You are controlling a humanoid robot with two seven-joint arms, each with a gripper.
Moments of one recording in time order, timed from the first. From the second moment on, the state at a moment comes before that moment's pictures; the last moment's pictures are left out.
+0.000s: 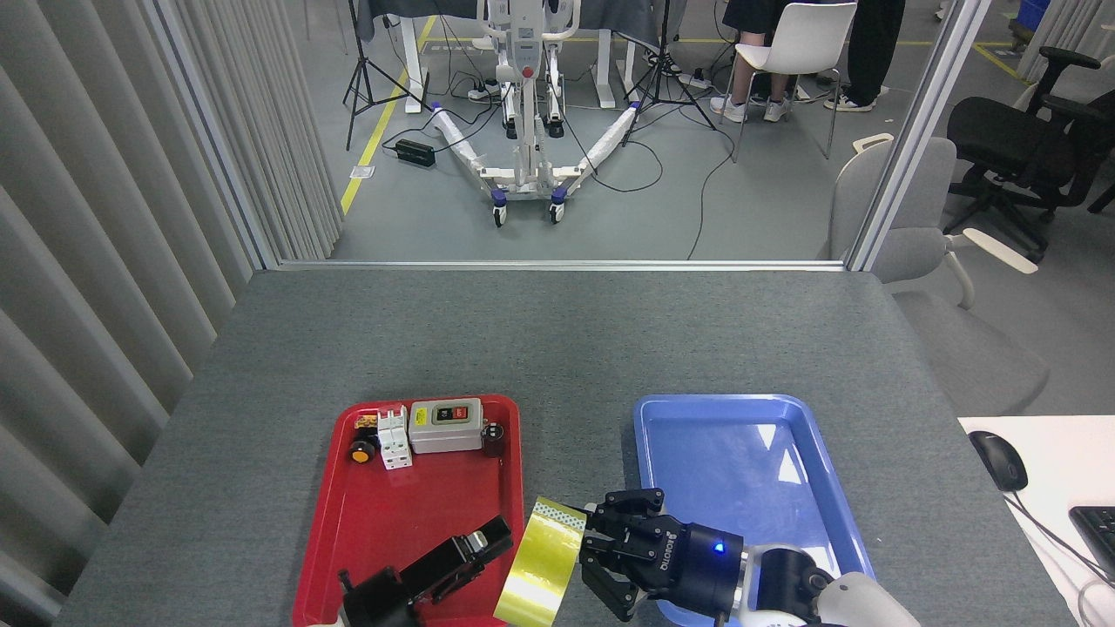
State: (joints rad) left arm -0.13 -0.05 0.05 -1.20 -0.02 -0.65 -0.99; right arm -0.31 -0.34 0.63 -1.45 0.93 -0.67 0.06
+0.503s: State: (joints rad) left arm -0.11 -0.04 0.09 -1.33 -0.70 -0.59 -0.36; right arm -0.13 -0.16 -0.08 -1.49 0.93 -0.66 0.37
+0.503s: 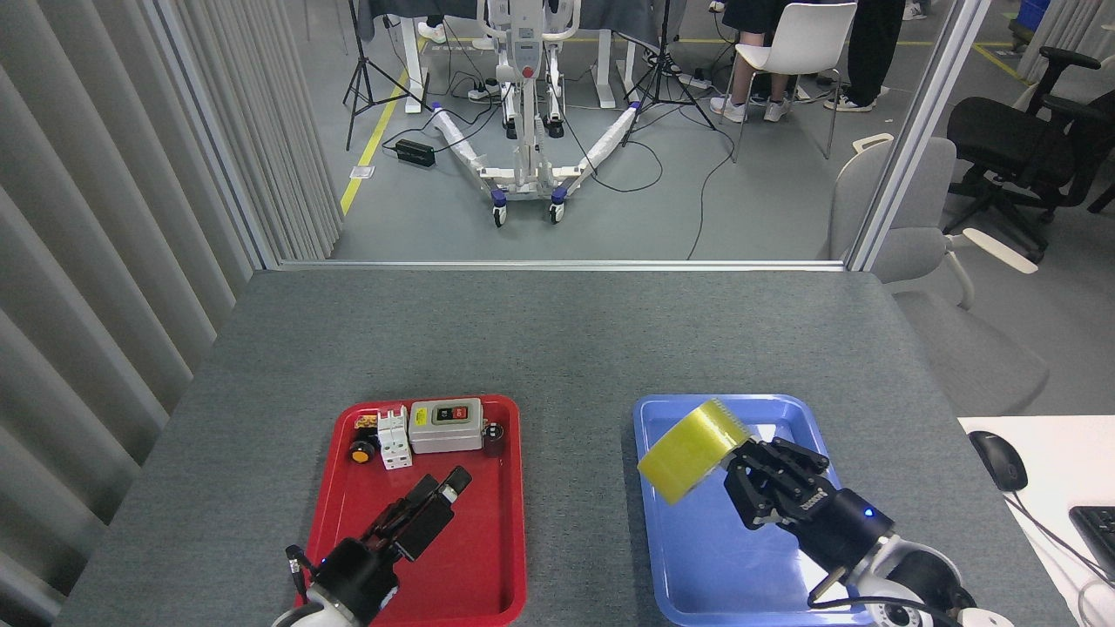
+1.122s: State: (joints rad) left arm -0.09 -0.04 -0.07 -1.45 -1.44 -0.01 0.27; right arm -0.17 -0.38 0.01 -1.44 0.92 -0.07 0.73
